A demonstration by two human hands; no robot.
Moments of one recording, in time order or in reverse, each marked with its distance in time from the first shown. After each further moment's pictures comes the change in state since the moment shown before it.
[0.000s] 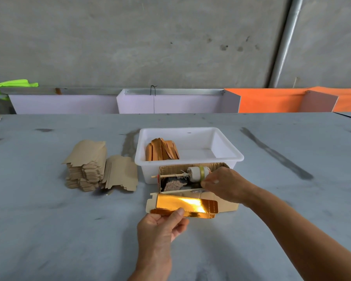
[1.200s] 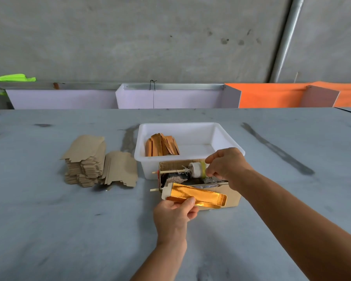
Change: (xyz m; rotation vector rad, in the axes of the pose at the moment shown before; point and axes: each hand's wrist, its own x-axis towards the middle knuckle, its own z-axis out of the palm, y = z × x) left_hand 0.023 -0.012 0.029 0.183 0.103 0.044; right_hand 0.019 -0.017 -0.008 0.775 0.313 0.422
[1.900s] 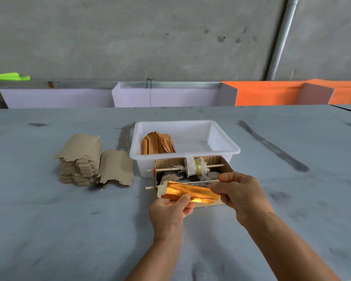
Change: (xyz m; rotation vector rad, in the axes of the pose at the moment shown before) left_hand -0.001 -0.001 0.004 -0.008 0.020 -0.002; right_hand -0.045 0.051 -0.011 0.527 -0.009 0.076
